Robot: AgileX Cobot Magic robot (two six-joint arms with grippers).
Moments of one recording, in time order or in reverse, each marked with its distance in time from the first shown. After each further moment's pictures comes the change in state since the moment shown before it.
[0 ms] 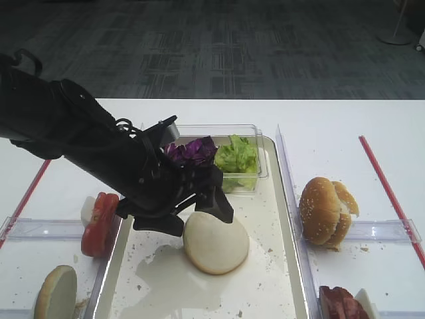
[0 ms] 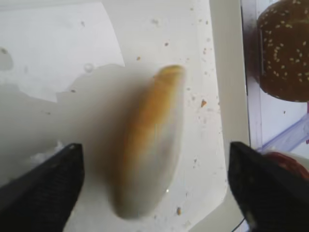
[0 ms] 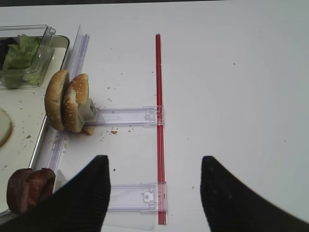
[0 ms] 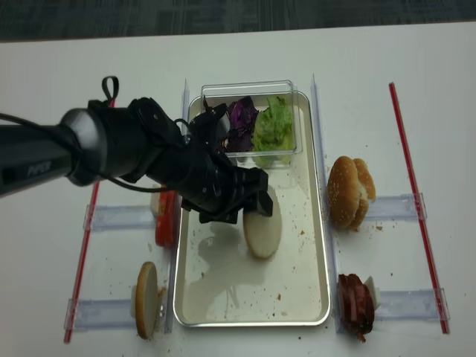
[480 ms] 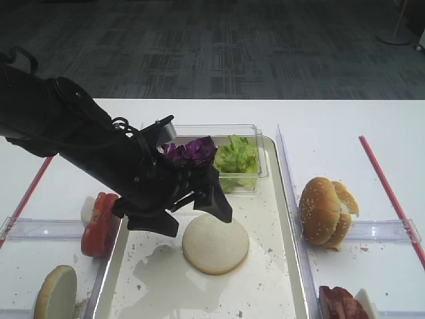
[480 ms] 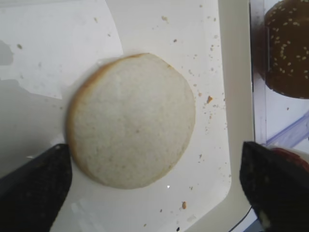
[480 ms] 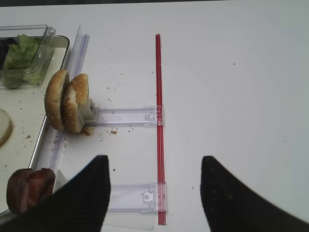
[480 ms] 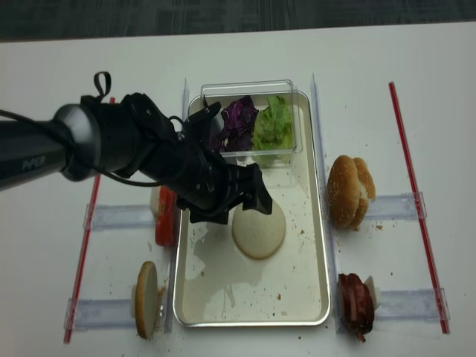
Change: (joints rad) left arm 0.019 -0.002 0.000 0.023 0.023 -0.006; right arm 0.000 0.000 0.000 0.000 0.000 0.000
